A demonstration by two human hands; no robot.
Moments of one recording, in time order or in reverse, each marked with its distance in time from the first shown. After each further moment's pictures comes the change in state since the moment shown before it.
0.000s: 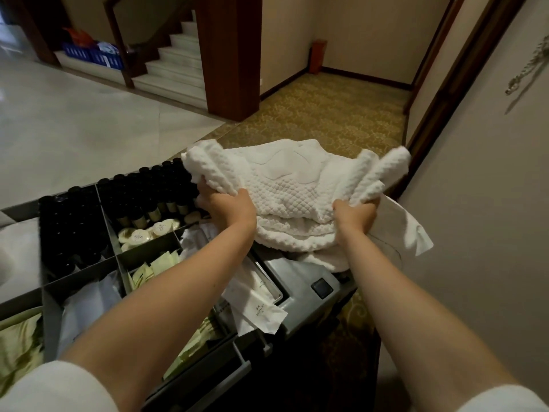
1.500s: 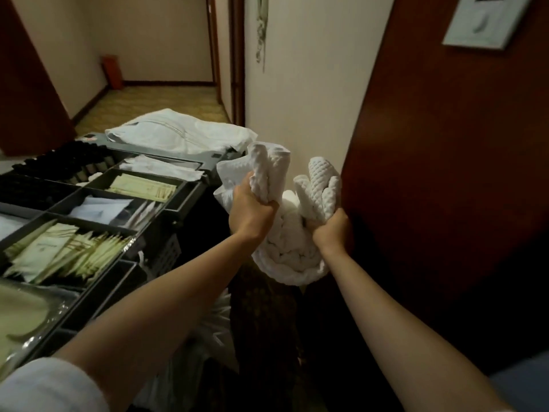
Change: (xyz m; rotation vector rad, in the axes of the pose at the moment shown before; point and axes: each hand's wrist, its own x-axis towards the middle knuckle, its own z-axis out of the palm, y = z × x) left_hand -0.276 -0.068 -0.403 0.193 -1.158 0.626; right_hand -0.537 0.113 -0.323 -0.347 0.433 -0.016
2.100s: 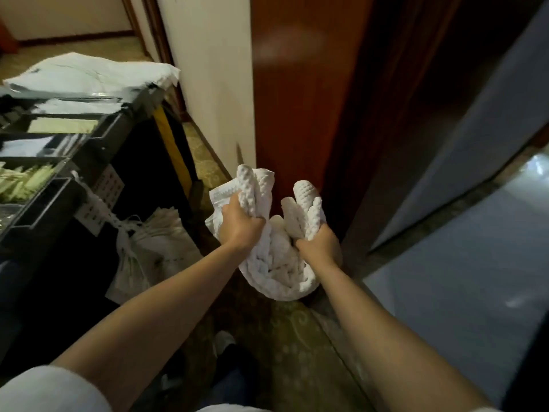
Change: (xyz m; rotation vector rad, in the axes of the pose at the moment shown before) left_hand -0.287 -0.015 0.048 0.112 -0.343 -0.126; right_hand -0.212 0.210 -0.154 -0.121 -0.036 0.324
